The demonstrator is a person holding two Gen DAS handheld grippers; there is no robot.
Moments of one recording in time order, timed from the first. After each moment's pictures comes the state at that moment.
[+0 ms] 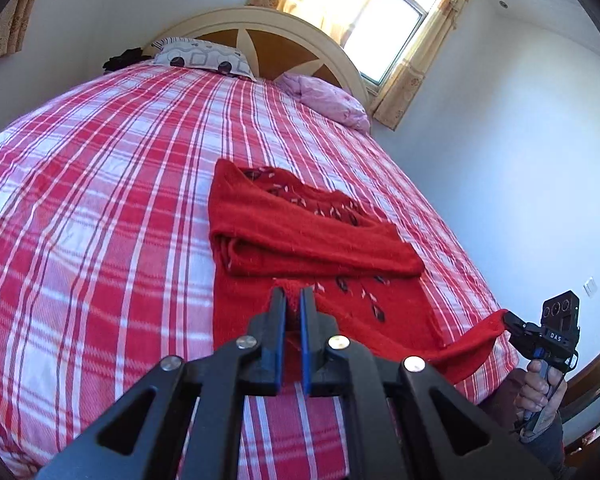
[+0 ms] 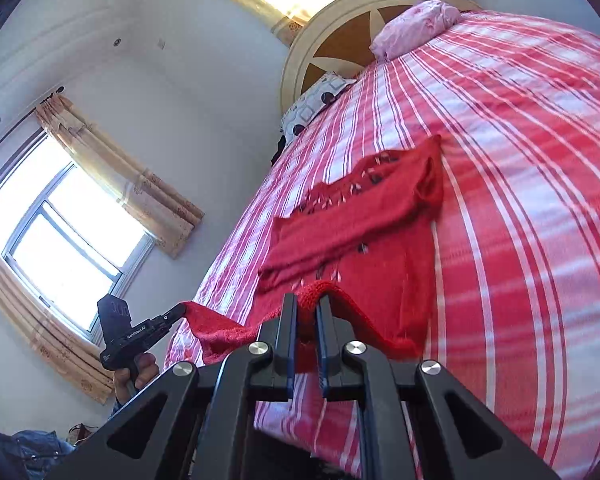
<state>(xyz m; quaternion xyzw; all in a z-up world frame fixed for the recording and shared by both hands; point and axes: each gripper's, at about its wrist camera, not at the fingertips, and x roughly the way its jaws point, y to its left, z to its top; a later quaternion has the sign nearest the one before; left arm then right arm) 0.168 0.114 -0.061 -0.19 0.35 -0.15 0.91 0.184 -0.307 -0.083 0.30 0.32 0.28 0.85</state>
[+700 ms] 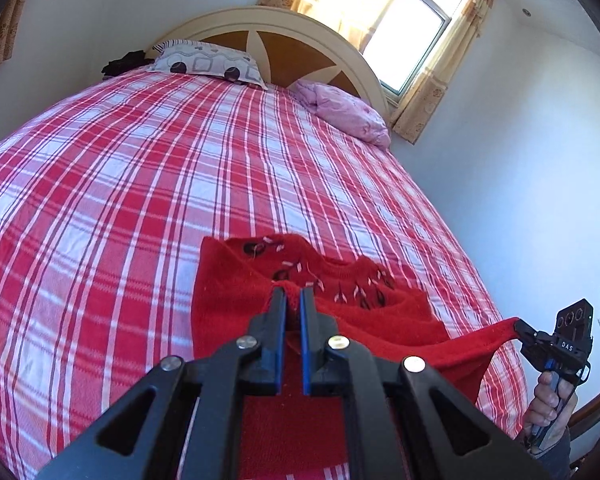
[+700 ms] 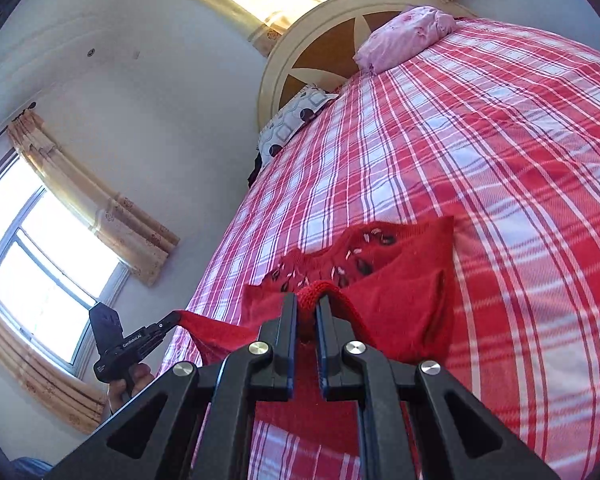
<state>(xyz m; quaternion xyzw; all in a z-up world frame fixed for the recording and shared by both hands) 0.320 0.107 -0.045 -0.20 0.35 -0.12 0.91 0.347 -0.311 -0.050 0.30 0.33 0.24 0.86</state>
